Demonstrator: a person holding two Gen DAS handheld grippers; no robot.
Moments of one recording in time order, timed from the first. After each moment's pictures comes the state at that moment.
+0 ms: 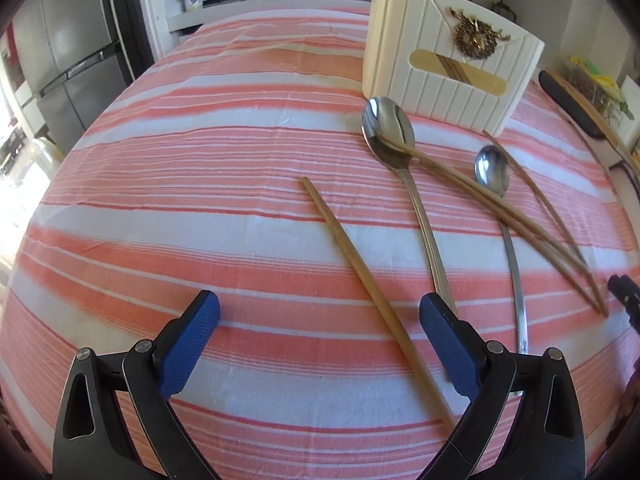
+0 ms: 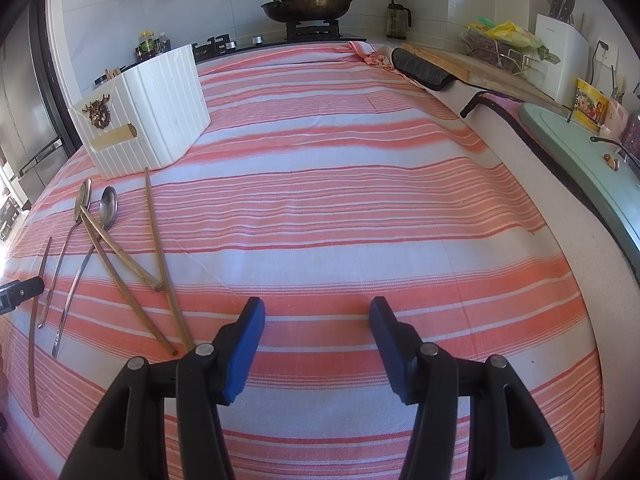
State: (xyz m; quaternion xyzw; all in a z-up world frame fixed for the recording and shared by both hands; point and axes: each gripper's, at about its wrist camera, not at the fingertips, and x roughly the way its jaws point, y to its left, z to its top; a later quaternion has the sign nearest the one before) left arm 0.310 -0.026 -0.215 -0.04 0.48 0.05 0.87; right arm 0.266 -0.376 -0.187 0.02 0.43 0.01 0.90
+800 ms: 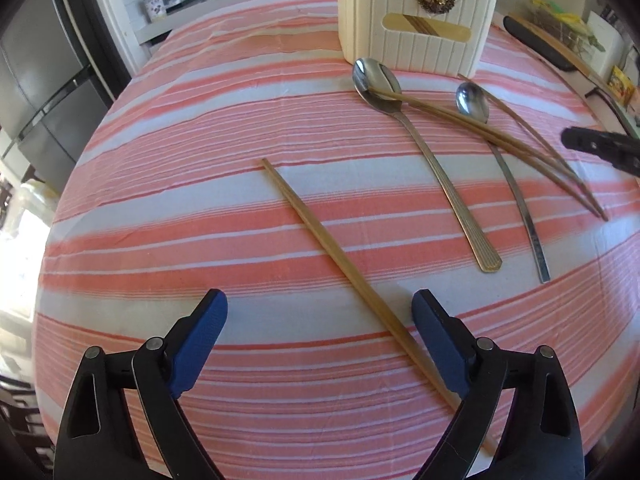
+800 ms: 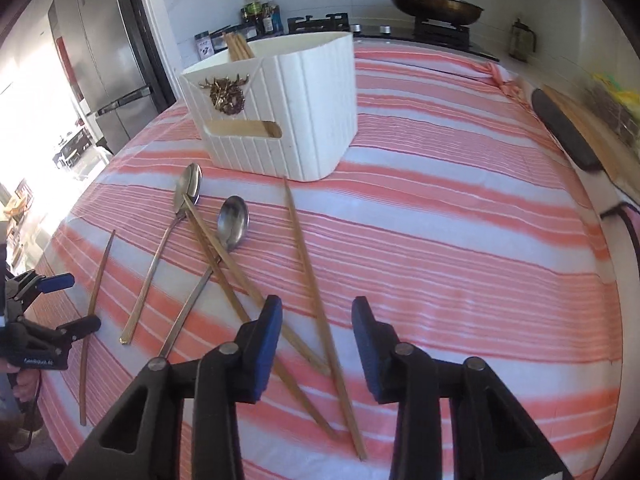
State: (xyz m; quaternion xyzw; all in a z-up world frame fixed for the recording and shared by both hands) left arm 0.279 -0.009 -0.209 0.03 0.52 0.00 0.86; right arm 0.331 -0.278 -0.156 -0.04 0.47 0.19 0.86
